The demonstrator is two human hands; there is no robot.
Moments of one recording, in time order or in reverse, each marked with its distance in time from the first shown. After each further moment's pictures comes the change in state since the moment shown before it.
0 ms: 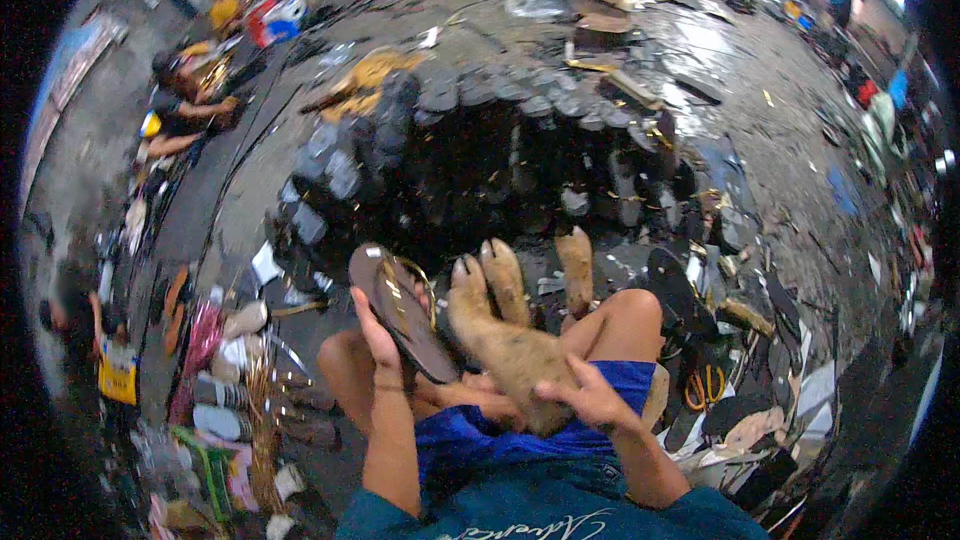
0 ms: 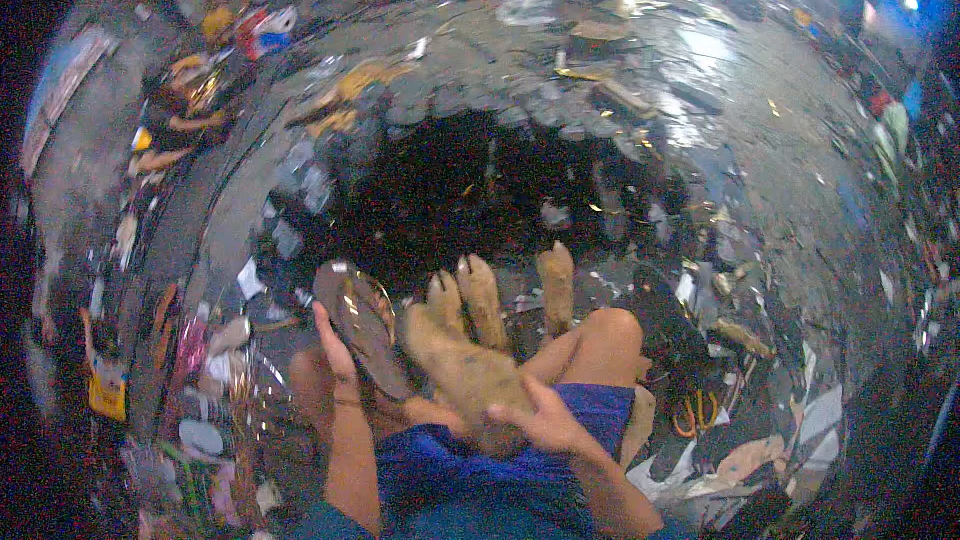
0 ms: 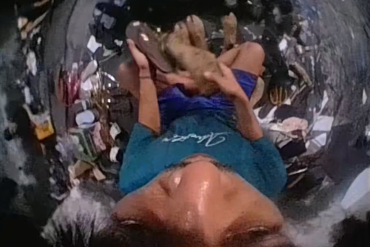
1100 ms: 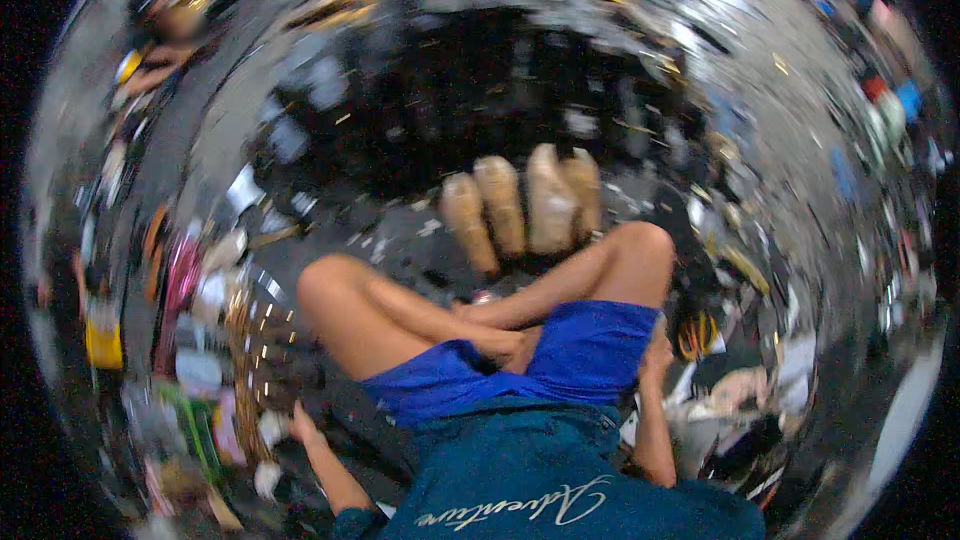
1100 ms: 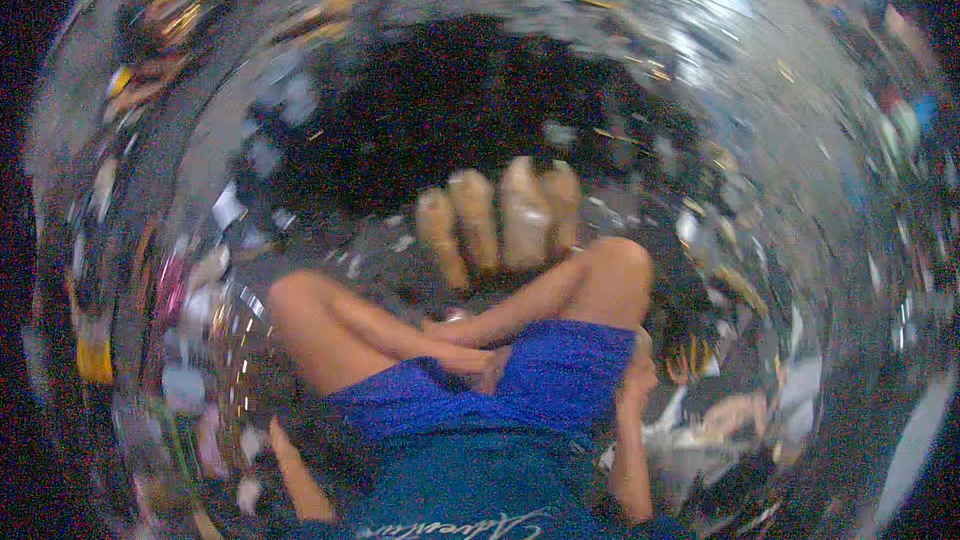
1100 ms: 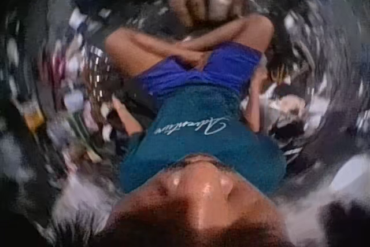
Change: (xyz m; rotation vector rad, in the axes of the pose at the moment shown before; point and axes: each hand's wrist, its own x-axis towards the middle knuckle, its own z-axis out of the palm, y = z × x) left_hand -0.315 0.050 -0.379 0.997 1.581 0.087; right_hand -0.075 0.251 -0.169 -0.707 1.051 0.516
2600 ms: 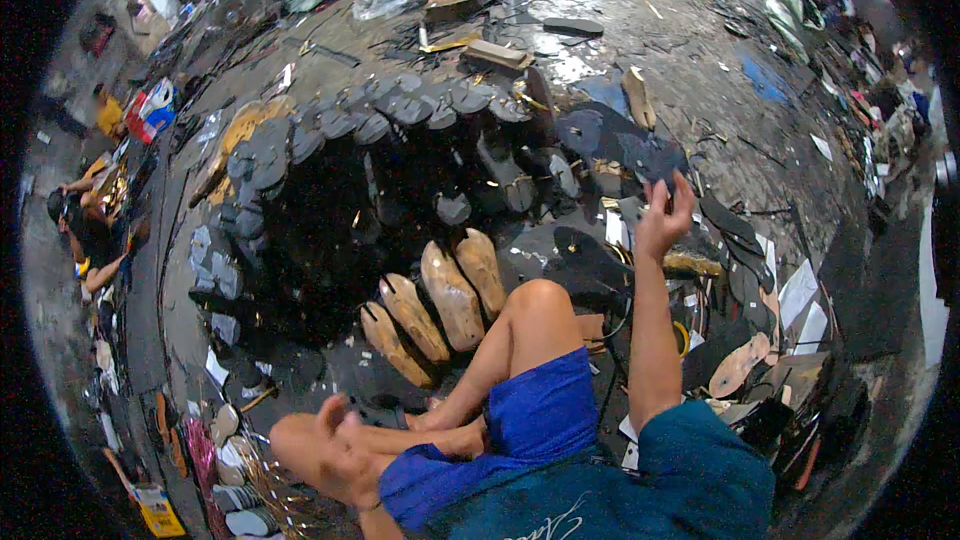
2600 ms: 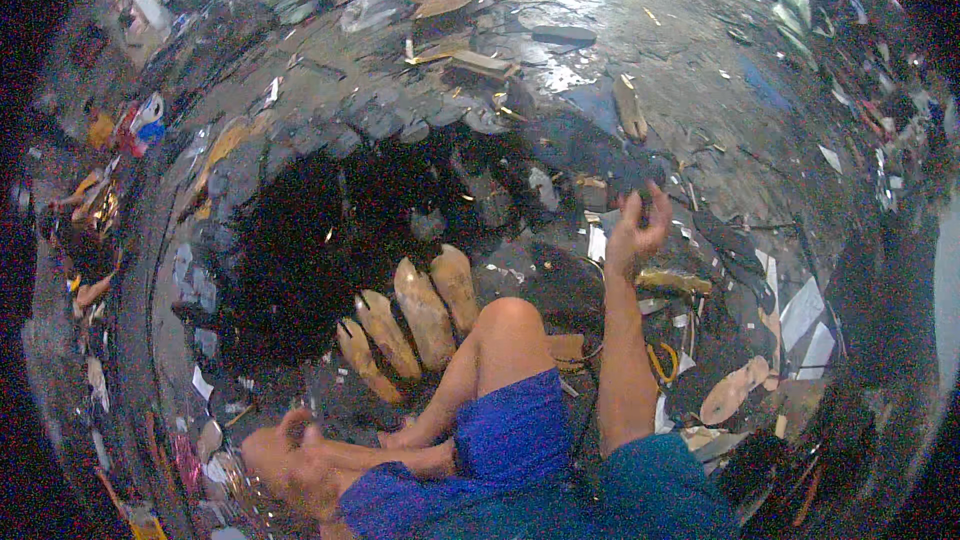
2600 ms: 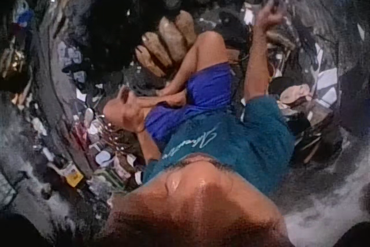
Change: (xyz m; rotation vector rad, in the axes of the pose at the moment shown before) left_hand -0.379 0.330 0.127 -0.107 -0.911 0.880; right_hand 0.181 -0.242 -0.160 1.352 0.841 -0.499
